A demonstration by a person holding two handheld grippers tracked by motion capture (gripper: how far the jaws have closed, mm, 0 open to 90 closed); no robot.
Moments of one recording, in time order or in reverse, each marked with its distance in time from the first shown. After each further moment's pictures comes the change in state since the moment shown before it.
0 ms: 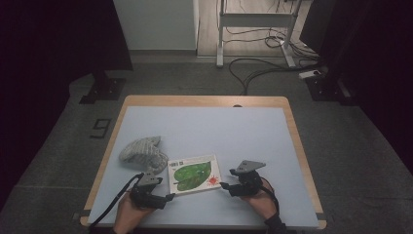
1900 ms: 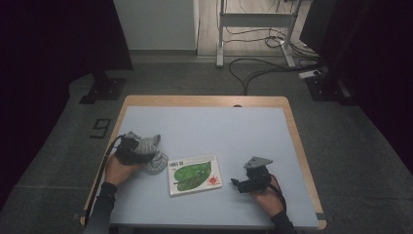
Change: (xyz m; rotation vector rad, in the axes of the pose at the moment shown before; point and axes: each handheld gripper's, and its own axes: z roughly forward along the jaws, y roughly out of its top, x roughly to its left) left arm 0.145 0.038 0.008 0.093 0.149 -0.182; right arm -0.030 -0.014 -0.005 0.070 -0.147 0.011
